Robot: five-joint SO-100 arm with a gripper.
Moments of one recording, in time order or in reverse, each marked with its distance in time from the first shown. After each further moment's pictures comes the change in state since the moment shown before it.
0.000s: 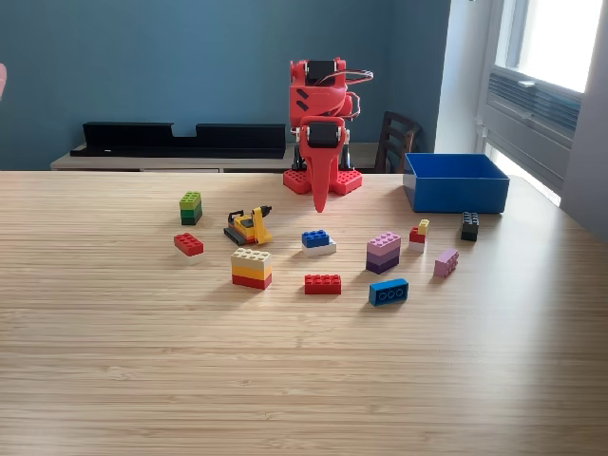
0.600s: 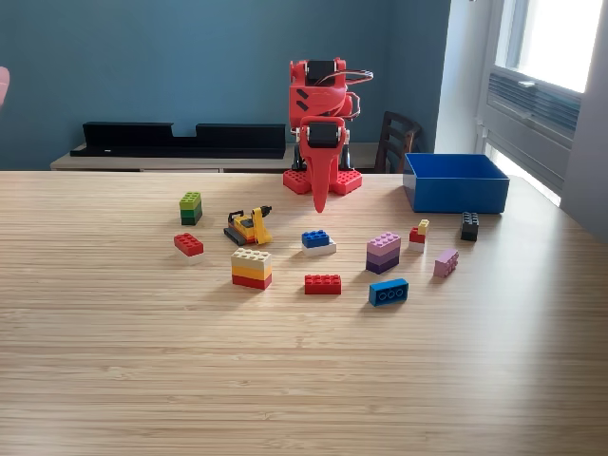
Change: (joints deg) arm 0.0 0.0 0.0 0.0 0.1
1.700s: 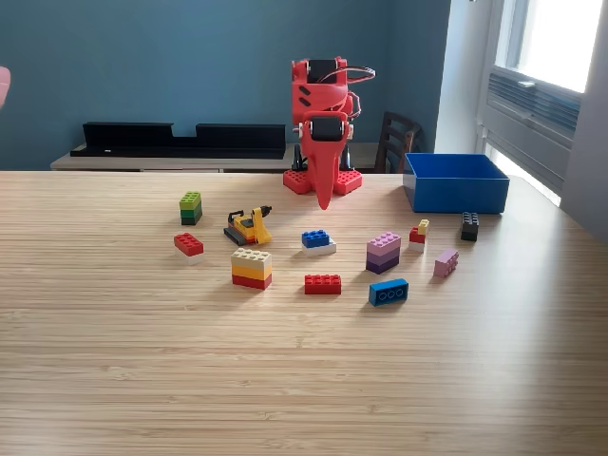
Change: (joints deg) arm -2.6 -0.3 -2.3 -5.6 0.9
